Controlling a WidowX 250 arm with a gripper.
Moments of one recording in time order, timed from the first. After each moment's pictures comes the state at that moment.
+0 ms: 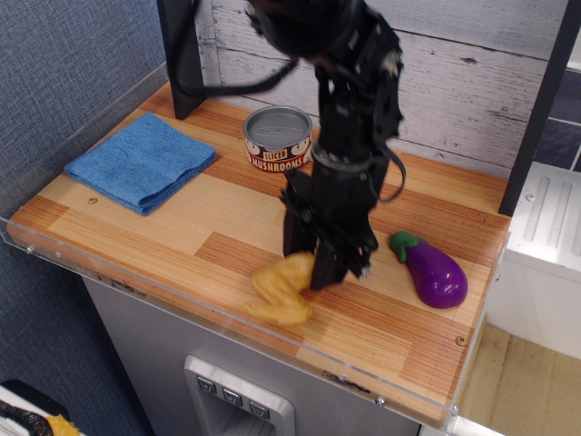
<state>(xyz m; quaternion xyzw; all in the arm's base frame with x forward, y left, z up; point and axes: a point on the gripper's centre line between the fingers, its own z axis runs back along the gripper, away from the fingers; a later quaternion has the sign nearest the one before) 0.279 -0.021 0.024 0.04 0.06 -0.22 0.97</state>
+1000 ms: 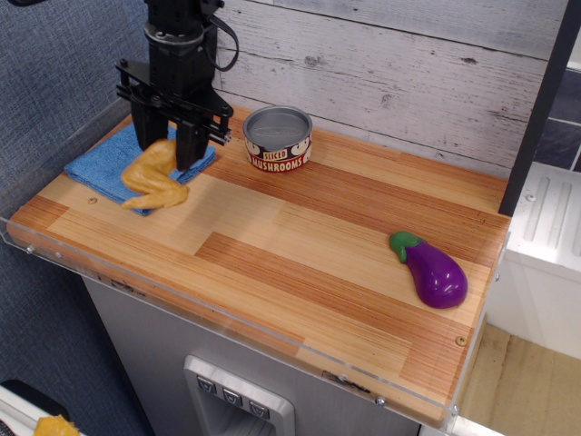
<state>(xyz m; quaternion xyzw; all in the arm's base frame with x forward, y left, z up) 0.296 0.126 0.071 0.11 0.00 0.01 0.99</state>
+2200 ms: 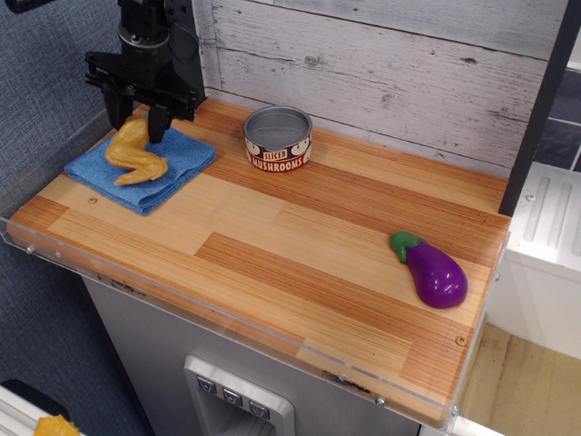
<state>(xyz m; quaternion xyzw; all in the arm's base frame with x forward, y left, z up) 0.334 0.200 0.043 0.17 -0.06 0.14 0.97</state>
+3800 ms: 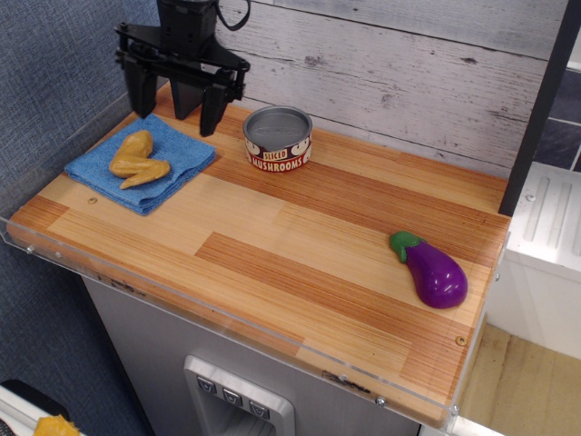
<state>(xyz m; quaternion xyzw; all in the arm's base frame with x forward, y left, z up) 0.309 0.128 0.094 0.13 0.01 0.16 0.98</state>
